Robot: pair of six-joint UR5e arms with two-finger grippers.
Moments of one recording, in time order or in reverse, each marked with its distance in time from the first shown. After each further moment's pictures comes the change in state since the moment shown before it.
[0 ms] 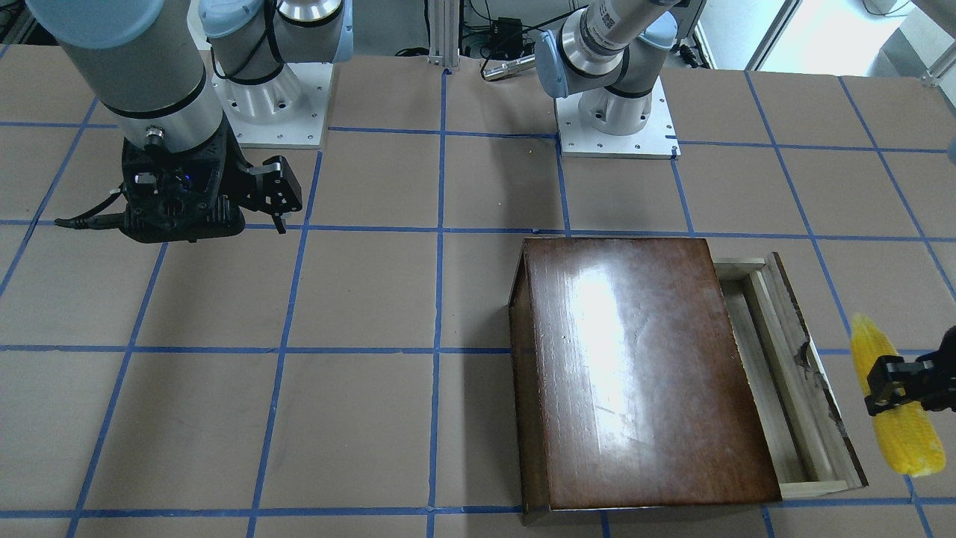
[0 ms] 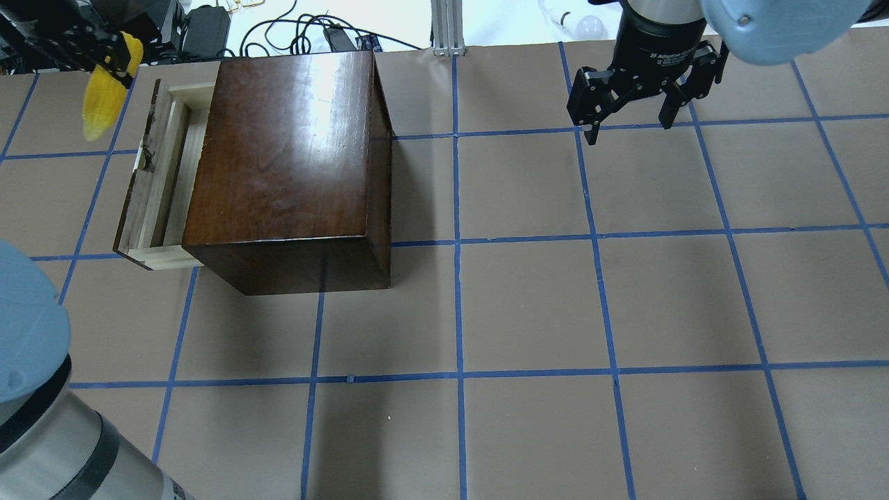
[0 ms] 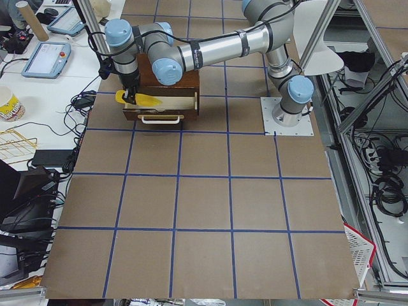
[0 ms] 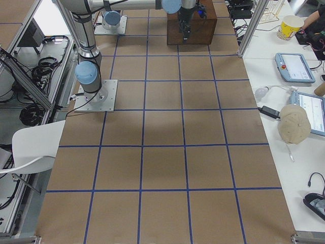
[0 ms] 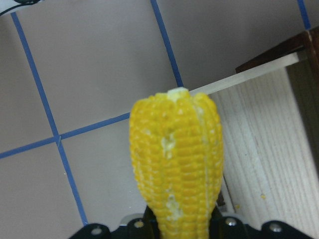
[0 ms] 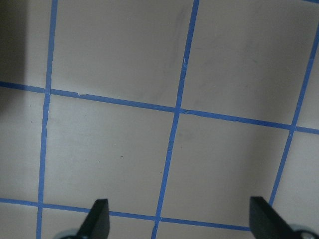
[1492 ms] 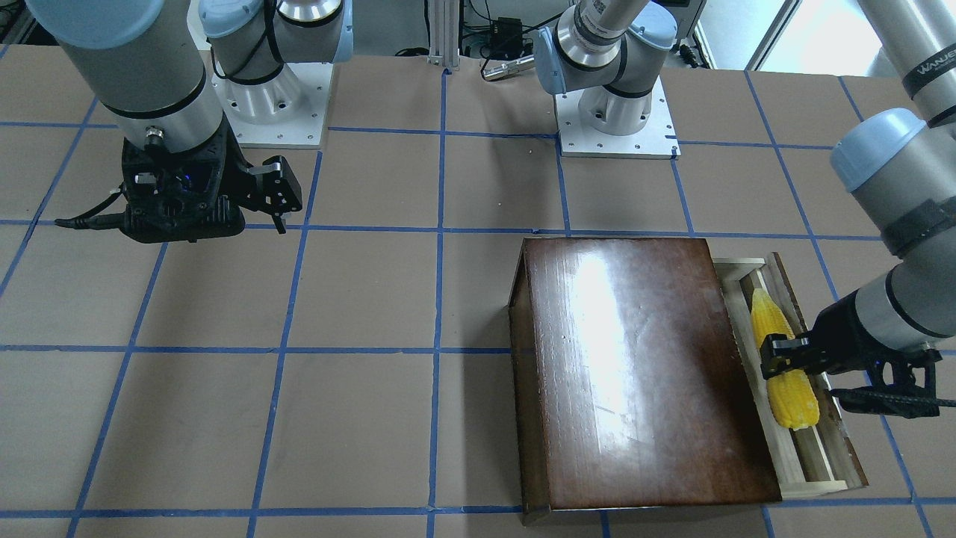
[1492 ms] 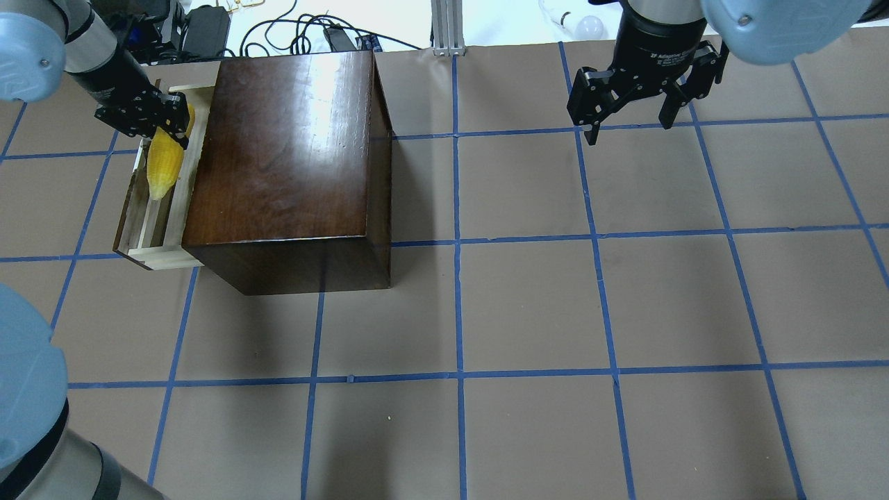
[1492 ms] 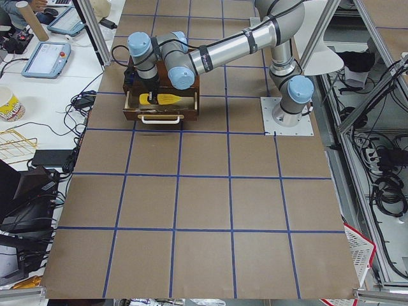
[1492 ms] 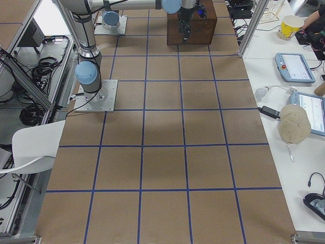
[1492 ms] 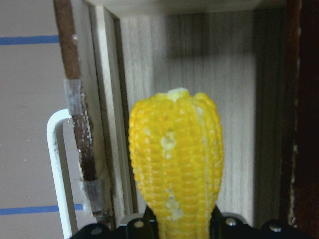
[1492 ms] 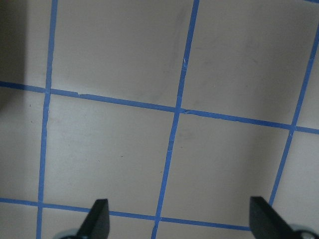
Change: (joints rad) left arm -0.035 0.092 -0.308 0.117 -0.004 -0.067; right arm 0.000 0.000 0.000 0.001 0.000 0.000
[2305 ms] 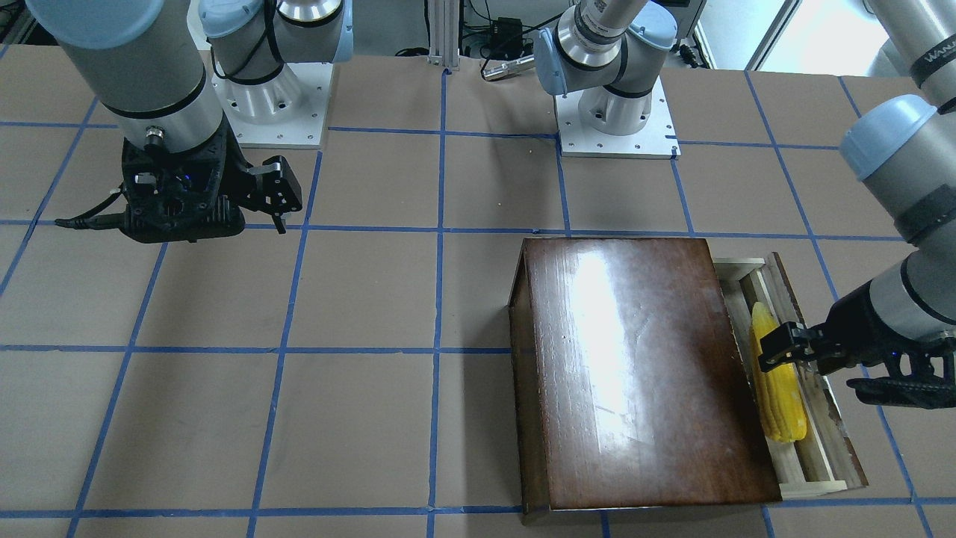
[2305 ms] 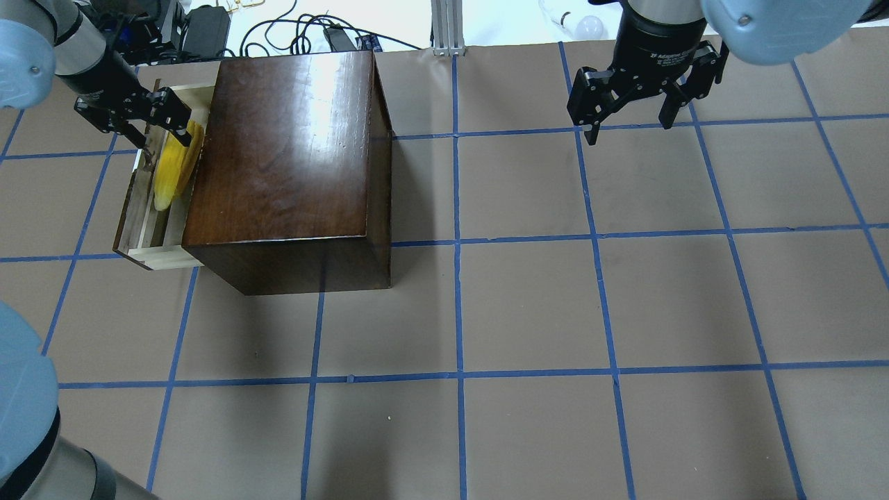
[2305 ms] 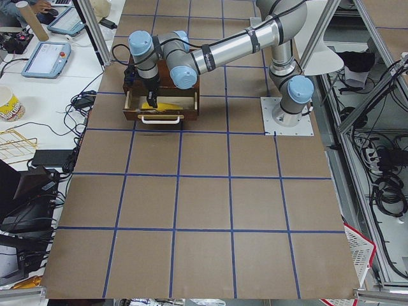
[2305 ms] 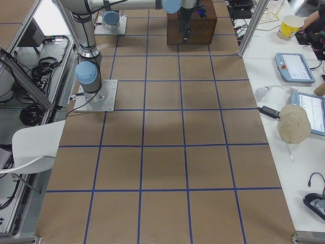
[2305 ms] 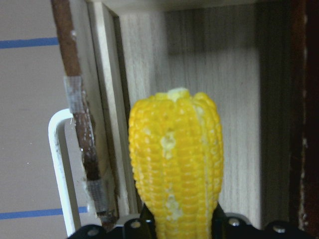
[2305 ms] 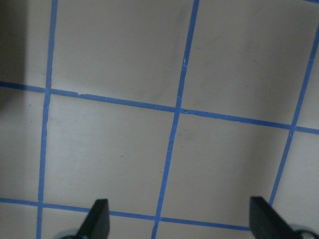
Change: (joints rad) left arm 0.014 0.025 0.006 -0.008 0.005 0.005; right arm 0.000 0.000 0.000 0.000 0.000 0.000
